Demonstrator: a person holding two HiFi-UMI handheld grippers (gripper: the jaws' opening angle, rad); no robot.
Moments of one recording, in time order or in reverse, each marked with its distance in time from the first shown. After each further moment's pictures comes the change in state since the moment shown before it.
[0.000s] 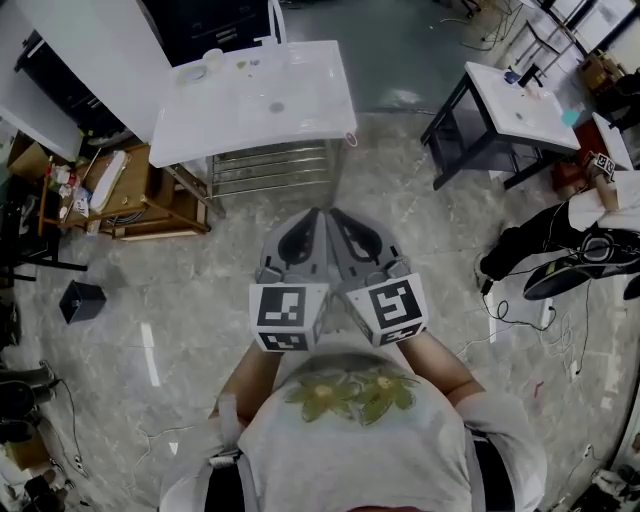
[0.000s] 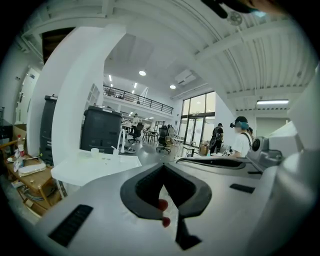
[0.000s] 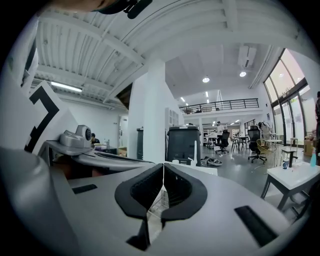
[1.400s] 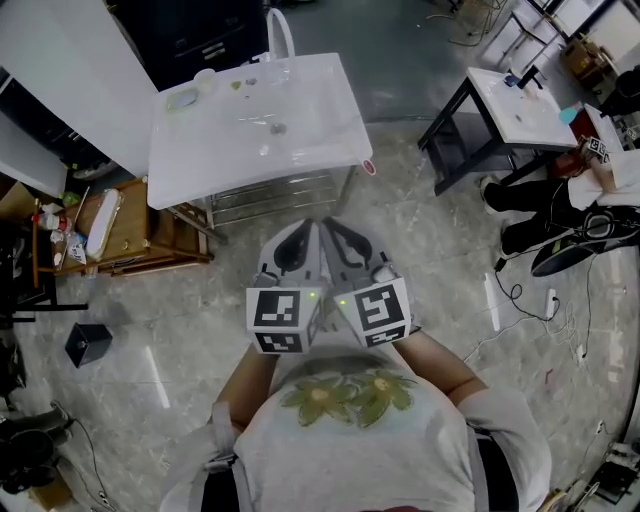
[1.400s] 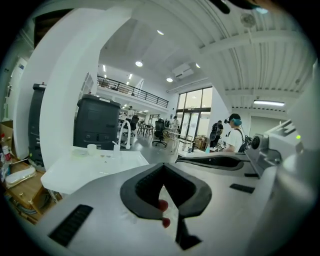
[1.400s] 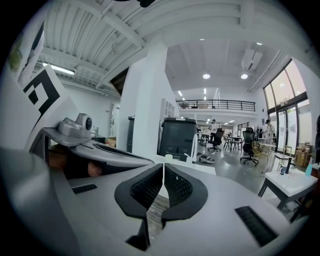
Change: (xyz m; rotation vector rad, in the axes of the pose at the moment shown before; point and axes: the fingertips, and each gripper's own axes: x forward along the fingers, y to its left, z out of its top) left arm 0.070 0.114 -0.008 -0.007 0.082 -0.093; right arm 0.134 -0.001 -0.028 -0.067 0.089 -0.098
